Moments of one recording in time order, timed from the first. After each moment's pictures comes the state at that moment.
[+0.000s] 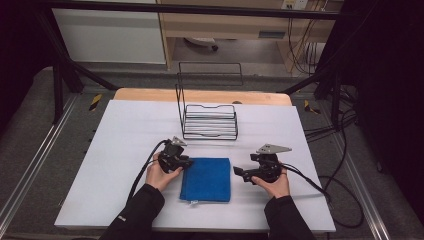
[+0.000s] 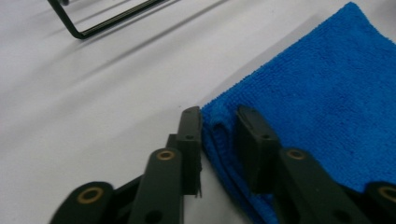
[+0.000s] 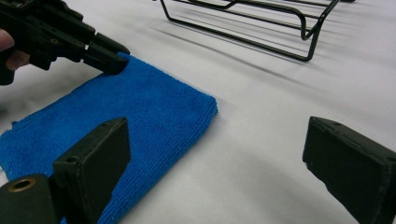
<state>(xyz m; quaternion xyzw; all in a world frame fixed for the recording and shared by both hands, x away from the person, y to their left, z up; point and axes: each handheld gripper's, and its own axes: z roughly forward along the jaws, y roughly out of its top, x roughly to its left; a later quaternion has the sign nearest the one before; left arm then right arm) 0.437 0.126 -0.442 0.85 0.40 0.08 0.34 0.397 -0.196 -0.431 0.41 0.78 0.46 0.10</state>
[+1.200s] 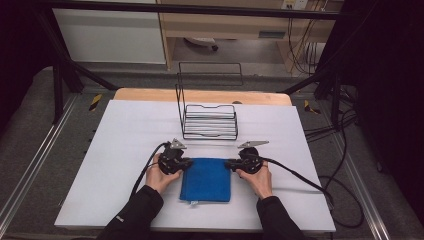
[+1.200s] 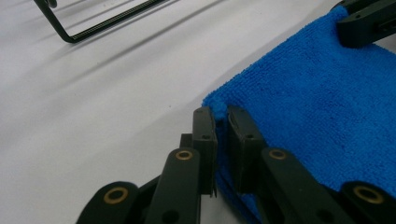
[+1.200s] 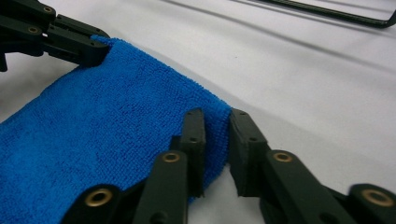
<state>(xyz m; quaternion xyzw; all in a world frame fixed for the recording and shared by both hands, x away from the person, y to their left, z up) 0.430 0.127 -0.447 0.84 0.38 0.09 0.36 0.430 -0.154 -0.456 0.44 0.80 0.41 0.04</state>
